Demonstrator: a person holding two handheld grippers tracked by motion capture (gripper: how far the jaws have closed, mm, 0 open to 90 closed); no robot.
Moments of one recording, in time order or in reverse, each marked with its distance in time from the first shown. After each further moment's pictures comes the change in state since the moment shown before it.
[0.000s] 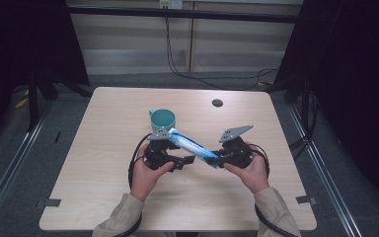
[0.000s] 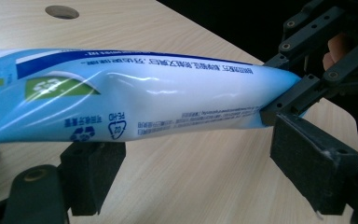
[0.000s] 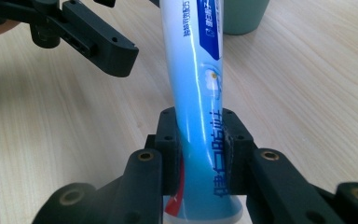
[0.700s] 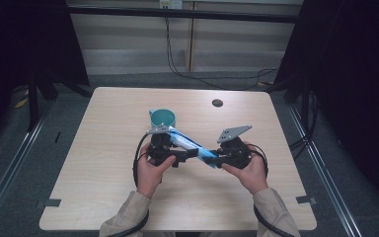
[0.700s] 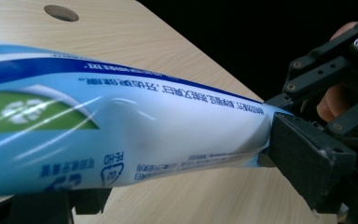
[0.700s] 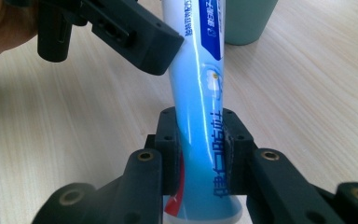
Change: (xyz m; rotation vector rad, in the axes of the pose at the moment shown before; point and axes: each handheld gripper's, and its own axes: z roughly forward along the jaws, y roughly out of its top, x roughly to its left) left arm 0.004 0.007 0.007 -0.069 -0.042 -0.160; right arm 0.008 0.006 -0.001 -0.017 -0.017 -0.027
